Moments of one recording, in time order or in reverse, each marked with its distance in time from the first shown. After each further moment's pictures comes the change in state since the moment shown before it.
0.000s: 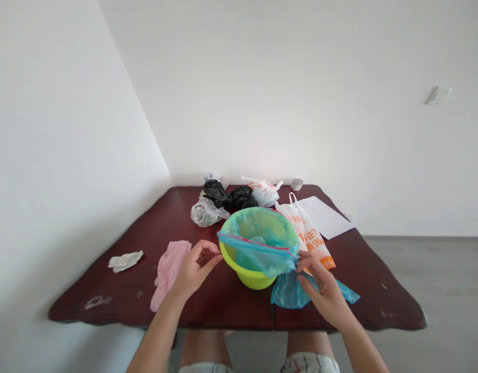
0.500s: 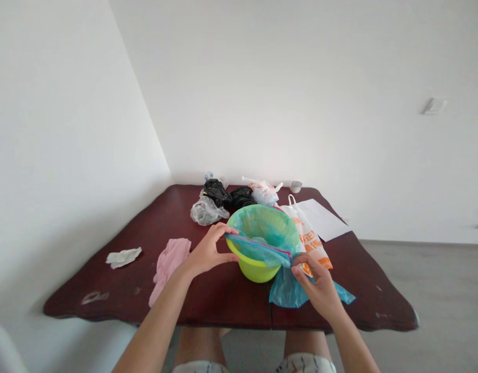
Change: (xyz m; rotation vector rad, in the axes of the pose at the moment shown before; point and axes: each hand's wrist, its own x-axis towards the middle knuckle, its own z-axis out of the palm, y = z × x) left_hand 0.055 0.017 0.003 0.166 -0.253 0.186; right_hand 0.015 -0.013 0.009 -0.048 0.088 0.019
